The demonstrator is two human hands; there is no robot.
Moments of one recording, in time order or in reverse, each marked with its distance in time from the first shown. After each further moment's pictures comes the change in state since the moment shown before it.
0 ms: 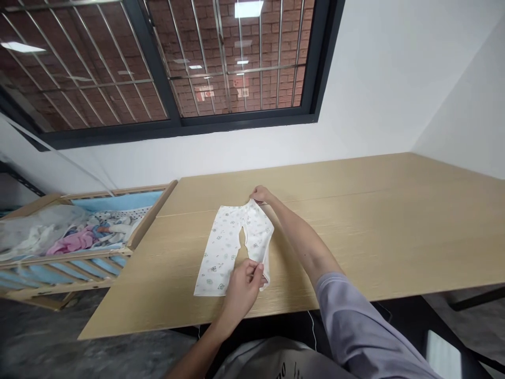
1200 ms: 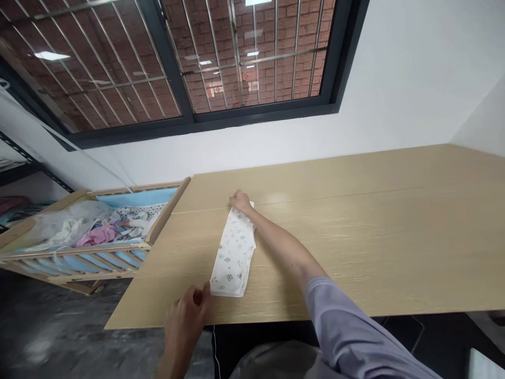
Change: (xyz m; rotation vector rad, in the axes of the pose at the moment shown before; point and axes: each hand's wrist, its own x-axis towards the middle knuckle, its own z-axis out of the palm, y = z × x) left_hand -0.070 -0.040 -0.140 0.897 0.419 -0.258; right_hand -0.031 -0.077 0.143 -0.040 0.108 -0.172
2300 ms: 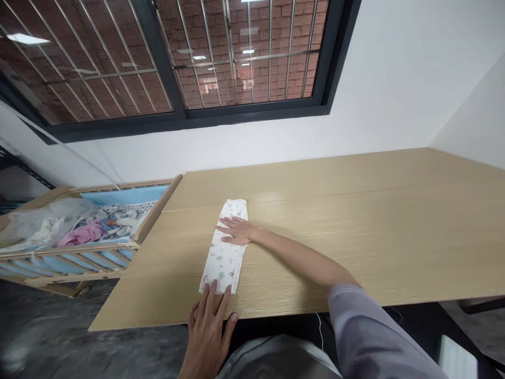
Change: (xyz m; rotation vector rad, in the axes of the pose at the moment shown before) left_hand -0.057 0.011 0.053 0.307 0.233 0.641; right_hand -0.088 0.064 -0.010 -0.556 -0.645 -0.702
